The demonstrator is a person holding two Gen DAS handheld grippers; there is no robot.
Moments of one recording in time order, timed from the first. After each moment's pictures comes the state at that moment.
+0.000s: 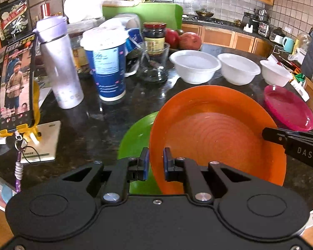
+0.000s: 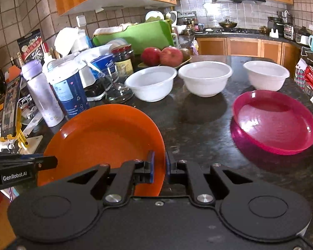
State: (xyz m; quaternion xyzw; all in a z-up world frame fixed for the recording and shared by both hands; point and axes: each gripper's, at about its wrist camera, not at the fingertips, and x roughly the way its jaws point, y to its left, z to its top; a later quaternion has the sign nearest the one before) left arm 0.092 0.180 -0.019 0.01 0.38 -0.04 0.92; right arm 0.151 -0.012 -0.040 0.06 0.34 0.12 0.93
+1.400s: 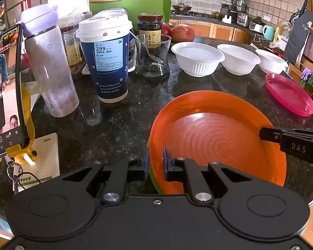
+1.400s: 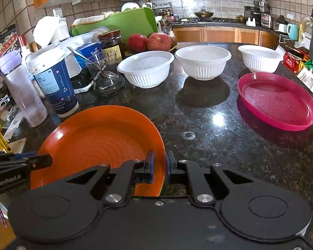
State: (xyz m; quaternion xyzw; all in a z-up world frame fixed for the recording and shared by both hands) left arm 0.121 0.228 -0.037 0.04 0.38 -0.11 0.92; right arm 0.165 0.043 -0.059 0.07 0.37 0.04 0.93
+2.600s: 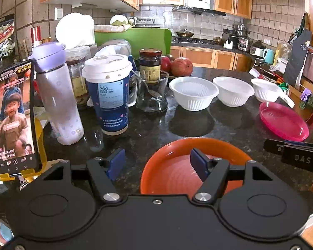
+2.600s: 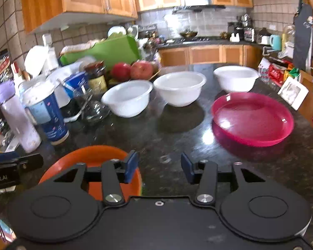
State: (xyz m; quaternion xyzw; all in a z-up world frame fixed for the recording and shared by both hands) left arm 0.114 0.216 -0.007 0.02 0.31 -0.10 0.95; right arm 0.143 0.012 -0.032 0.09 0.30 -0.01 0.95
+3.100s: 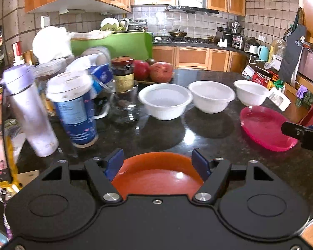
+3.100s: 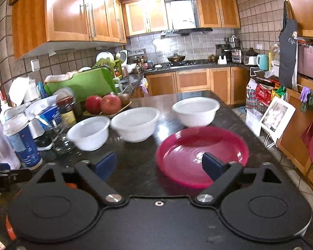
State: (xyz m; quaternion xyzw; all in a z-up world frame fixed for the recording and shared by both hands) left arm 0.124 0.141 0.007 0.03 0.31 -0.11 0.94; right arm 0.139 -0.097 -0.008 0.08 0.23 -0.03 0.97
